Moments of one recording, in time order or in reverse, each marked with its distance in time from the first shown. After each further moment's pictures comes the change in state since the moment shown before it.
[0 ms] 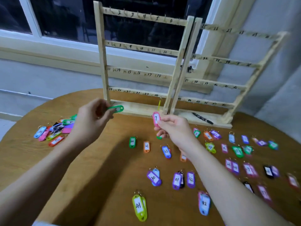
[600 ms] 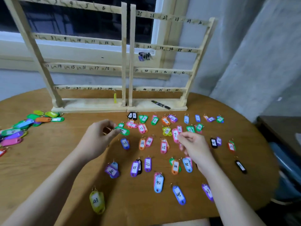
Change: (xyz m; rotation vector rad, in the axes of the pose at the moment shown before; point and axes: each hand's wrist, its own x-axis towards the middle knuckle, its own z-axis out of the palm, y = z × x) left_hand -0.035 0.066 0.116 -0.059 -0.438 -0.071; right_hand -0.092 0.072 -0.171 -0.172 0.396 0.158
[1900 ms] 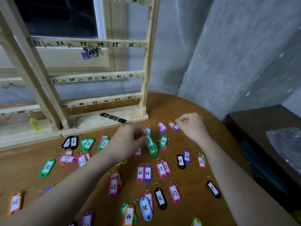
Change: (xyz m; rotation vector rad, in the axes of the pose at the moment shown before) left_hand 0.143 0.106 0.207 0.040 -0.404 0.203; right_hand 0.182 0.029 -0.139 -0.549 0.226 -0.024
